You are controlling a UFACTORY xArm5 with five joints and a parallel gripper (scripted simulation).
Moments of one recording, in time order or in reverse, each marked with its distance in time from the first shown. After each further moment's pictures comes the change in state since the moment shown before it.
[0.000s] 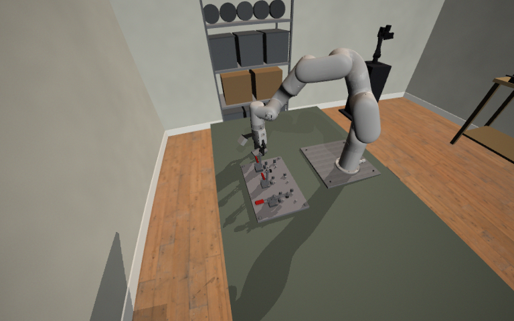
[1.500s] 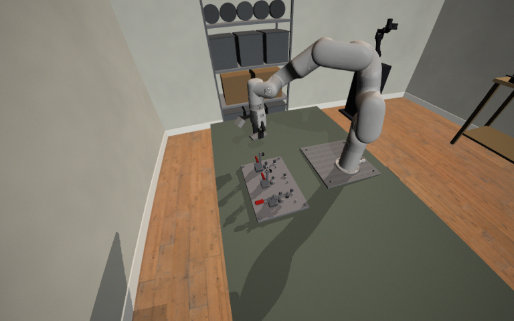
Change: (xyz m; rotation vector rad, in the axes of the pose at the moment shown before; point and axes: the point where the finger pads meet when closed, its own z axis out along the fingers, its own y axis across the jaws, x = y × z) arm 0.002 -0.002 -0.114 -0.001 0.001 0.000
